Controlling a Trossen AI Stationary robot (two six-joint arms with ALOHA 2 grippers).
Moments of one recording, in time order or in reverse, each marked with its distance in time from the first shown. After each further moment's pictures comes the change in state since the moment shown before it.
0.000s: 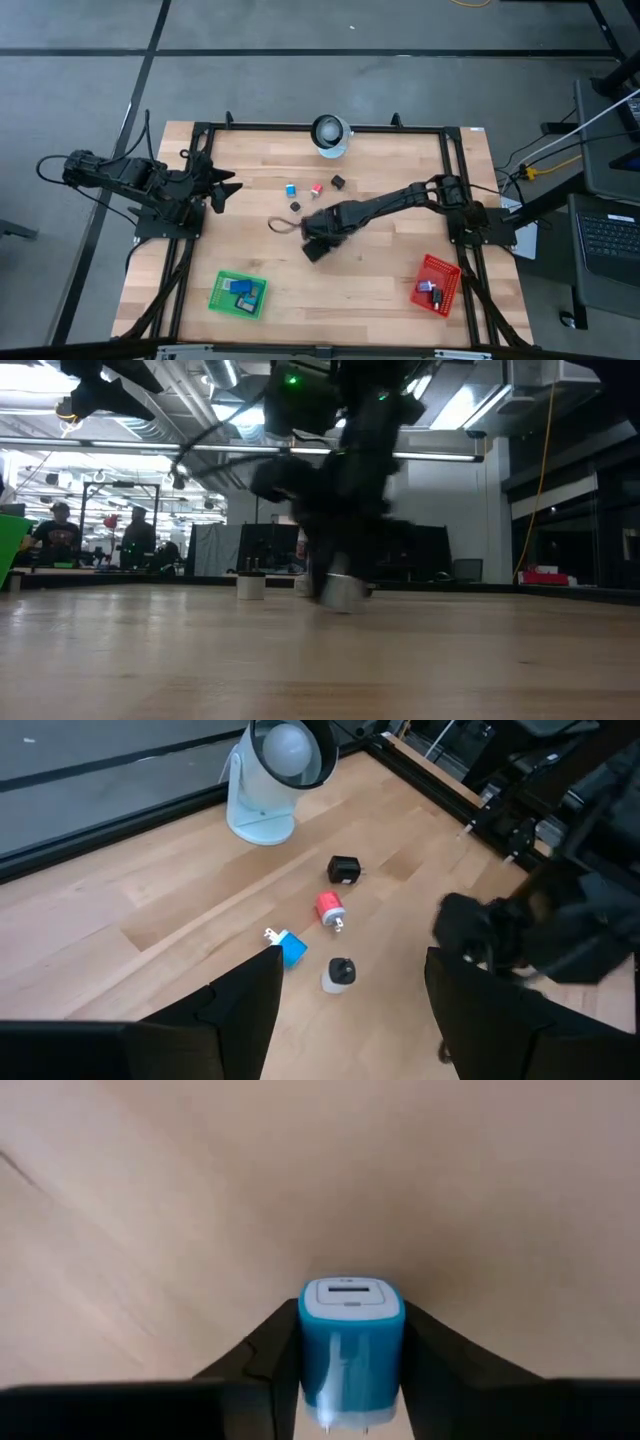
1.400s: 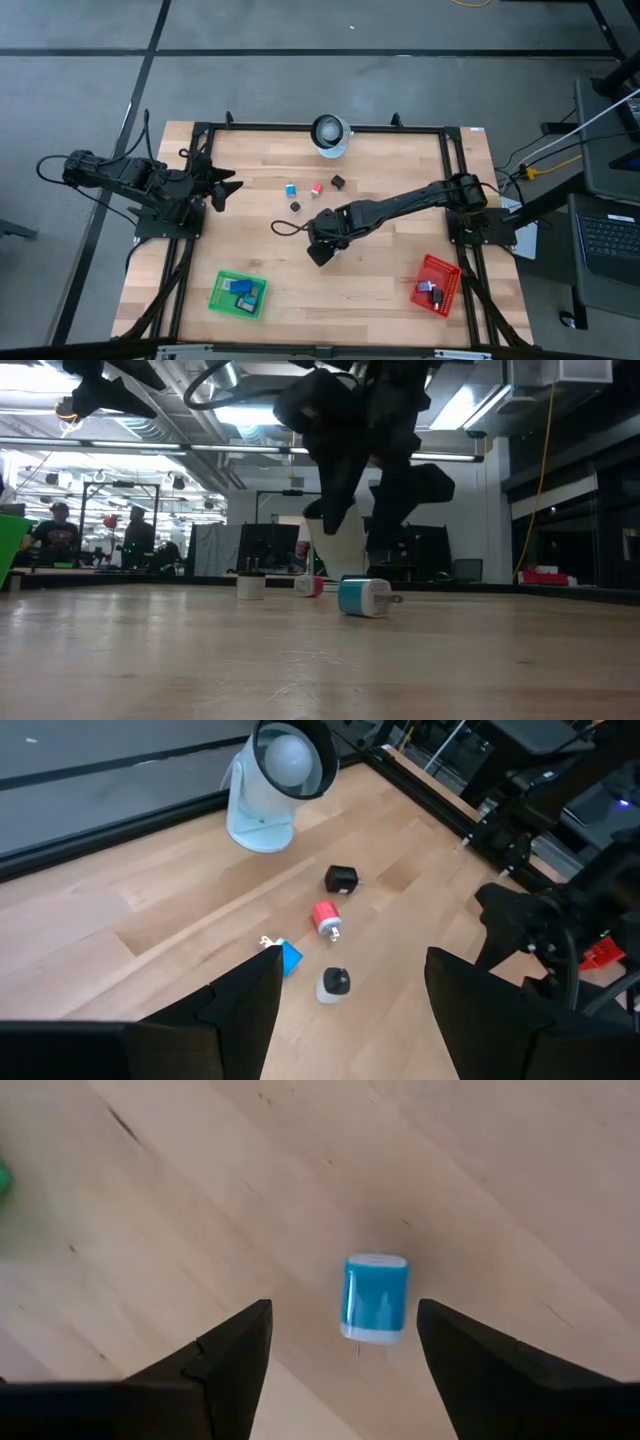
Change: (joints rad) left arm 0.000 0.000 0.000 0.022 -0.016 -0.018; right arm 0.076 -0.133 0.004 -0.111 0.029 0.035
